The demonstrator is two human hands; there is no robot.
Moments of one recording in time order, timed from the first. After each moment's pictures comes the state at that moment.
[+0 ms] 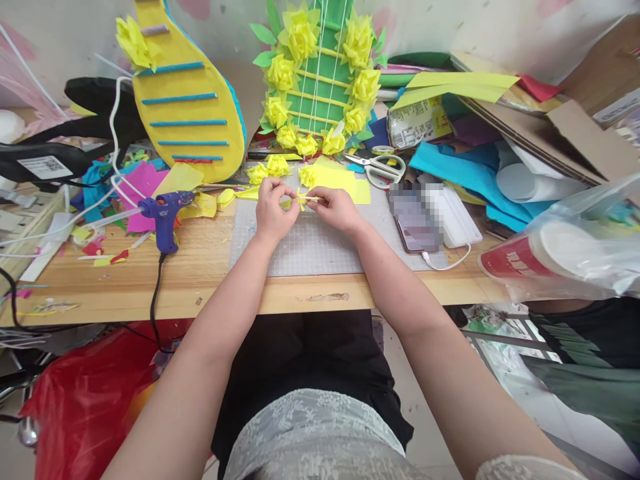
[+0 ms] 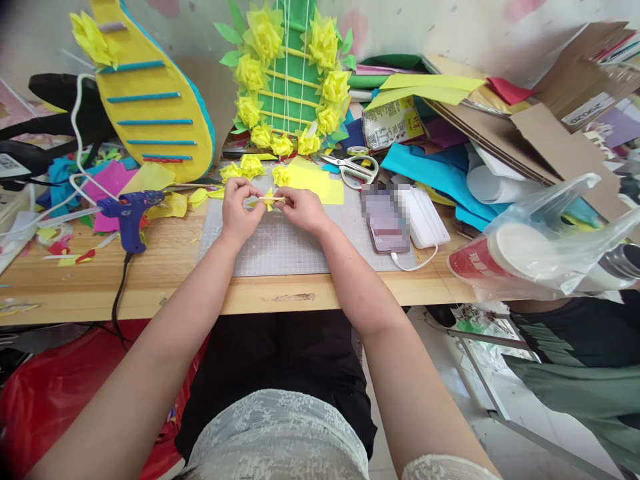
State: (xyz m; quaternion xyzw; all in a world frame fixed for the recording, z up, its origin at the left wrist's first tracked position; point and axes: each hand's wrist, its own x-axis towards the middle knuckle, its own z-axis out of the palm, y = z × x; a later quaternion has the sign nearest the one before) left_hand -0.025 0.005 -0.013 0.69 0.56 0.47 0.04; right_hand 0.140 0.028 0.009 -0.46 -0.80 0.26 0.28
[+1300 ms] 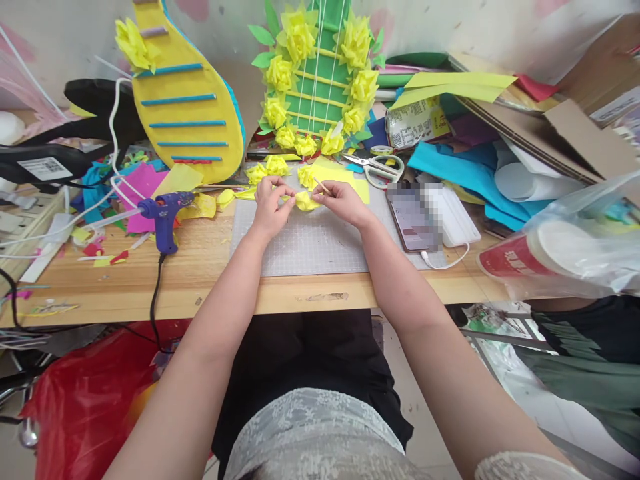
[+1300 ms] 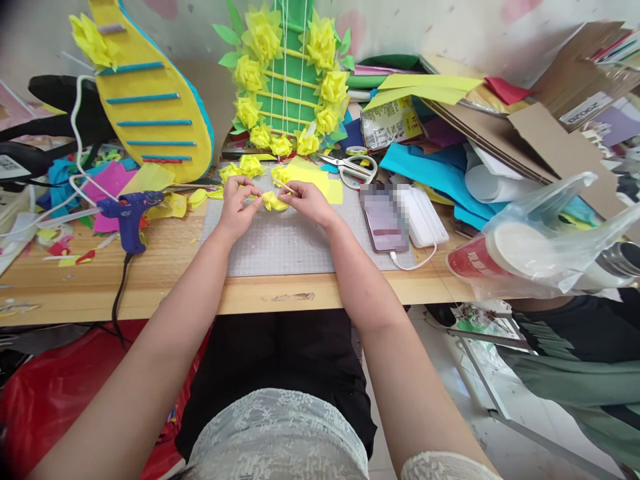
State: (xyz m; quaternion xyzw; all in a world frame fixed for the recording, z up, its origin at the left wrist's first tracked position) left_hand -0.041 0.018 -0.025 0.71 0.54 0.44 0.06; right_hand 0.152 0.041 0.011 -0.42 -0.72 0.43 0.33
